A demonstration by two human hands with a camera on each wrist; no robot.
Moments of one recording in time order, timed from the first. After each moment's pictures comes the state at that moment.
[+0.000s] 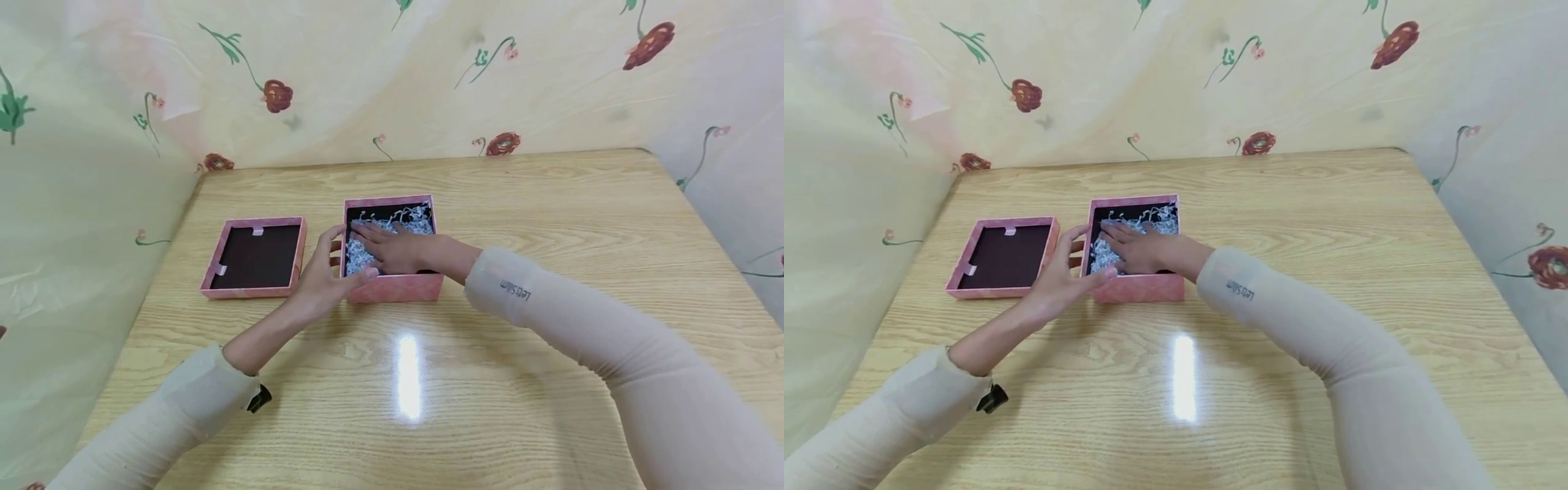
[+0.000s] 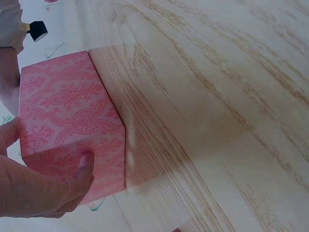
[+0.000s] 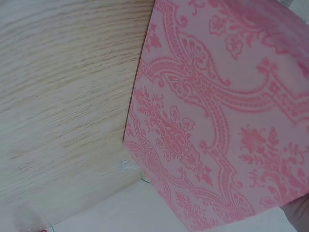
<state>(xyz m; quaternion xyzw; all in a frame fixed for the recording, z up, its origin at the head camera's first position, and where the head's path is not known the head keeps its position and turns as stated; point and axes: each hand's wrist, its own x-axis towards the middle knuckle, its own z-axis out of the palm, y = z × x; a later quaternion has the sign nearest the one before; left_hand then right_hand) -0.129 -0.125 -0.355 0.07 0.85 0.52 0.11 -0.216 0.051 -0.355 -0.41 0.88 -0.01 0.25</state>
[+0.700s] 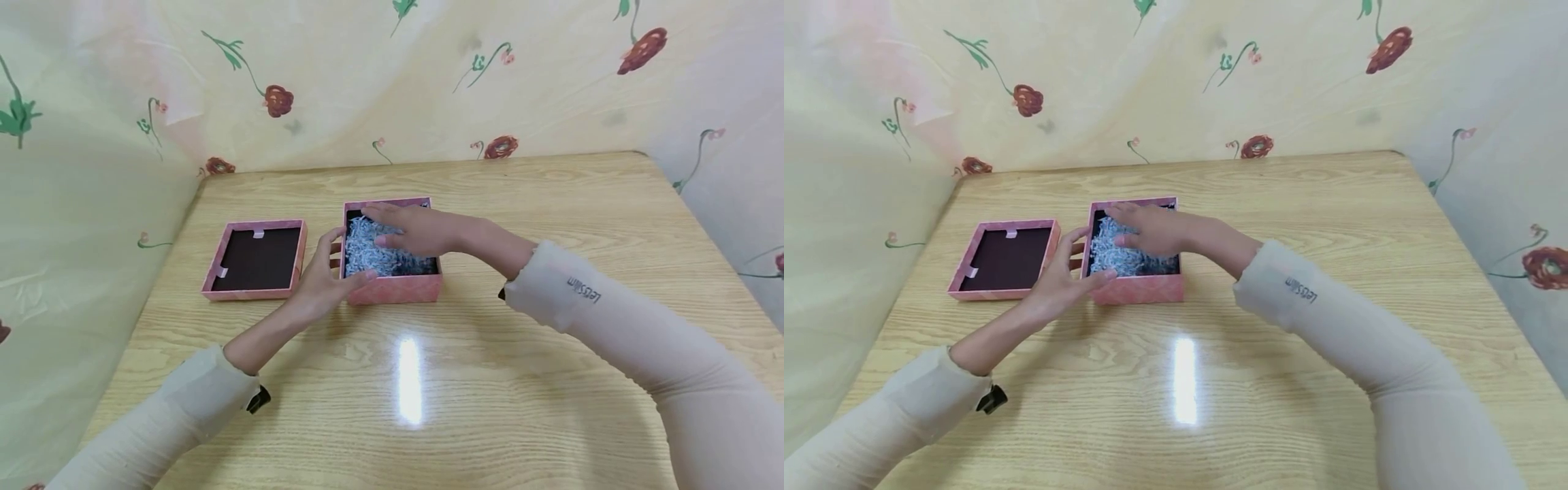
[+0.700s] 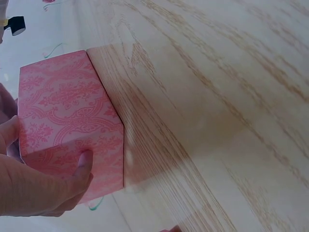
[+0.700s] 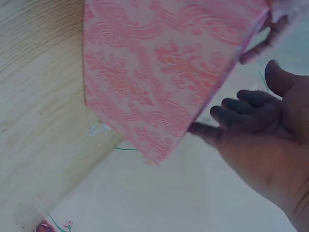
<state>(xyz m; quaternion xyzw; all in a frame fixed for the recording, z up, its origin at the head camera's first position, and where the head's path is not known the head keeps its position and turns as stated) -0.128 -0.126 -0.354 0.06 0.84 0.53 0.13 -0.203 0.085 -0.296 -0.38 0.88 -0.18 0.23</state>
